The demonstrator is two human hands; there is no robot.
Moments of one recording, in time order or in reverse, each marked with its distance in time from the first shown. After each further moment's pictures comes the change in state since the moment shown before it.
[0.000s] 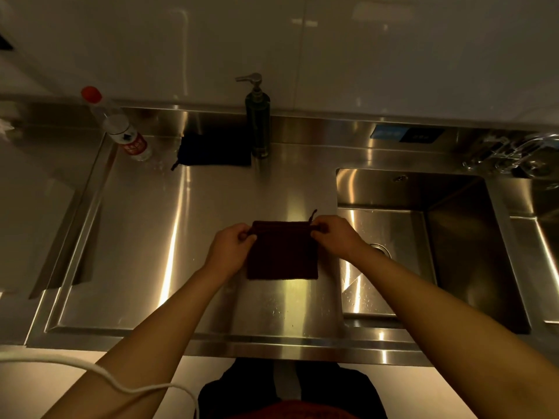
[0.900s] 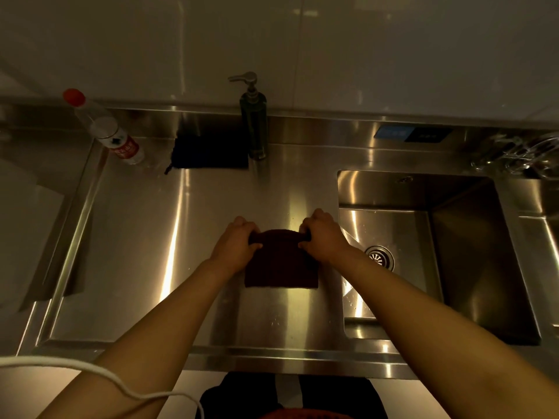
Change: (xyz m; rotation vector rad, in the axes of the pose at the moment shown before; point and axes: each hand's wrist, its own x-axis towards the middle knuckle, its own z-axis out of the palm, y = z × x) left_hand 0.045 -0.006 0.015 0.282 -0.183 0.137; right_hand 0.043 0.005 0.030 -0.308 -0.034 -0.060
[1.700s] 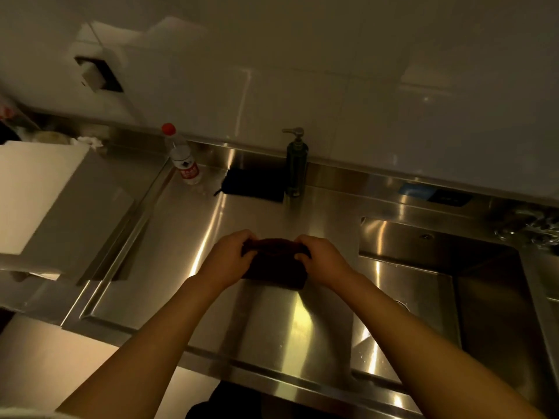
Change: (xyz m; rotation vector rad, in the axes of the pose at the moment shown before) left_hand -0.080 0.023 -0.090 -0.135 0.305 -0.029; right_hand -0.024 -0.082 -0.048 0.181 0.072 -0.325
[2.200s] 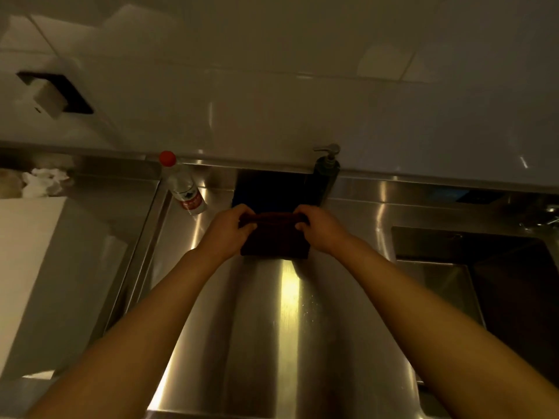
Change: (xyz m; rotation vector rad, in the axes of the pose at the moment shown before) left_hand 0.165 -0.088 -0.087 -0.074 -0.098 0.062; right_hand 0.174 -0.053 0.009 -0.027 0.067 0.206
